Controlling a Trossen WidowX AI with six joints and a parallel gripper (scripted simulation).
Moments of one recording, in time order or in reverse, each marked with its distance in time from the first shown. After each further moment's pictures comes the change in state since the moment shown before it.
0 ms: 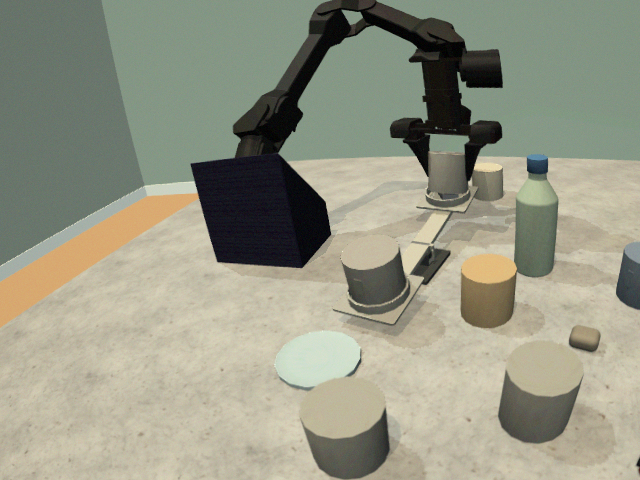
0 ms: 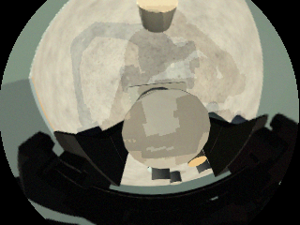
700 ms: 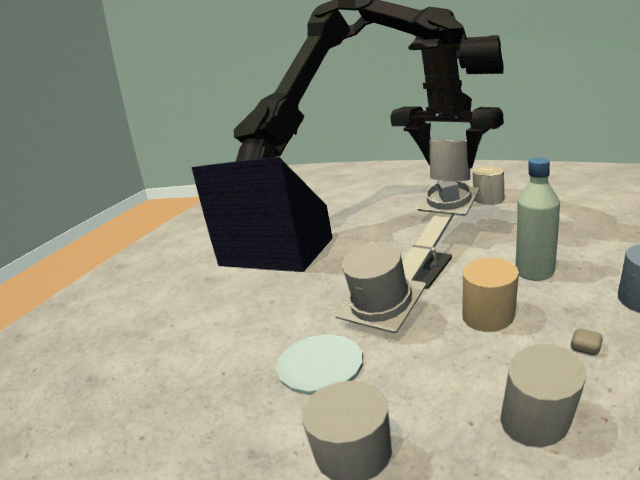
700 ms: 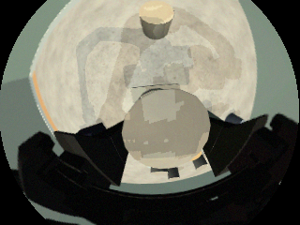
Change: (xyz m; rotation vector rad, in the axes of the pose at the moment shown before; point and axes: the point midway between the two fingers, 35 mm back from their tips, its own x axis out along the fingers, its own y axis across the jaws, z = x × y) arm -0.027 -0.001 0.001 -0.007 -0.002 -0.006
